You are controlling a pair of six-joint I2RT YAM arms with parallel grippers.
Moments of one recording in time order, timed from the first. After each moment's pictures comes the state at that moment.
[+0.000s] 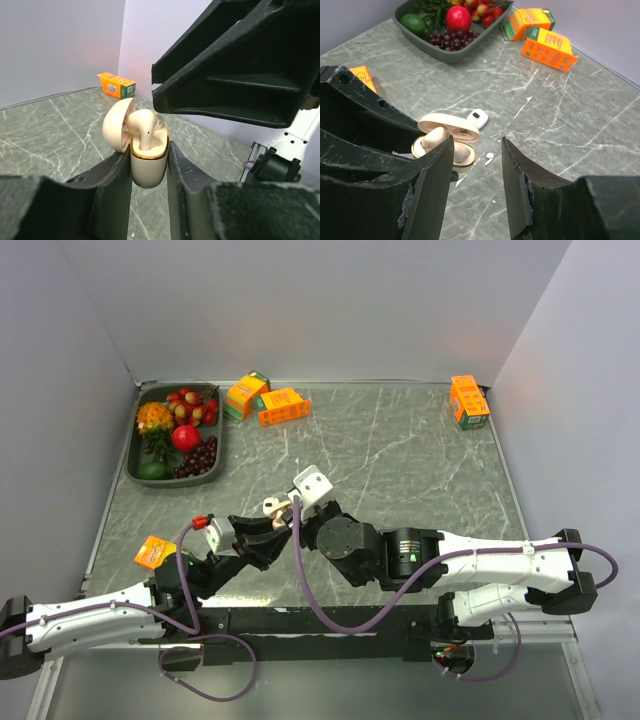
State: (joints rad) left arm -1.23 0.51 0.23 0.68 -0.30 -0.10; right arm 1.50 1.24 1.28 -0.36 0.84 0.11
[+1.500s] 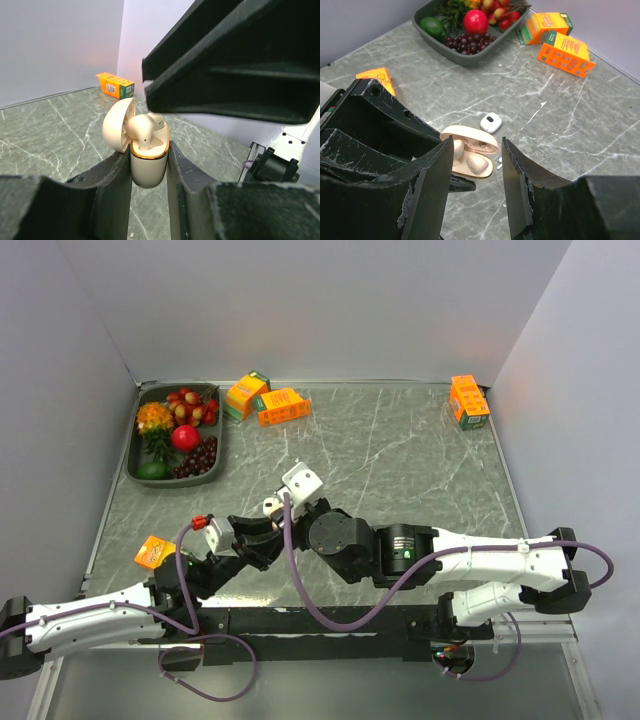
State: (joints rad) left arm -1.23 0.51 0.23 0.67 -0.29 -0.10; right arm 1.50 1.28 1.35 -0.39 0.78 0.12
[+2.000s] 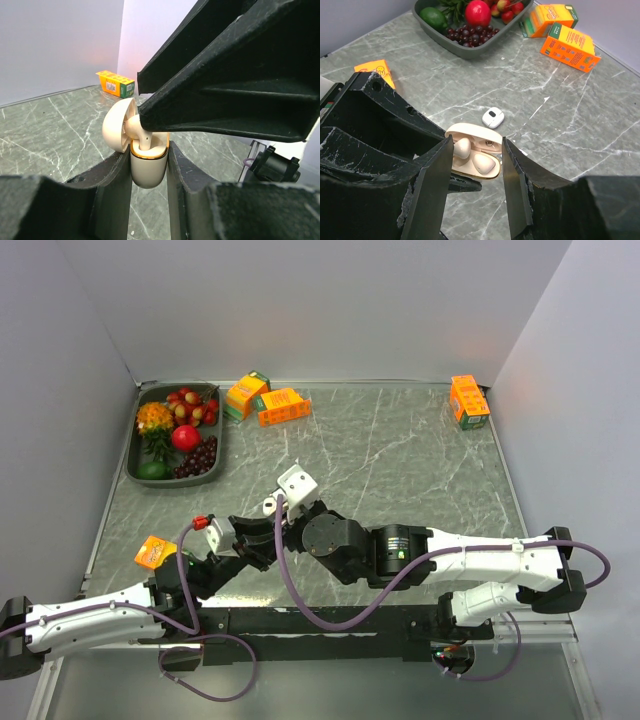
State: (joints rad) left arm -1.23 0.51 0.23 0.66 -0.29 -0.10; right arm 1.50 1.31 1.35 -0.41 0.77 0.14
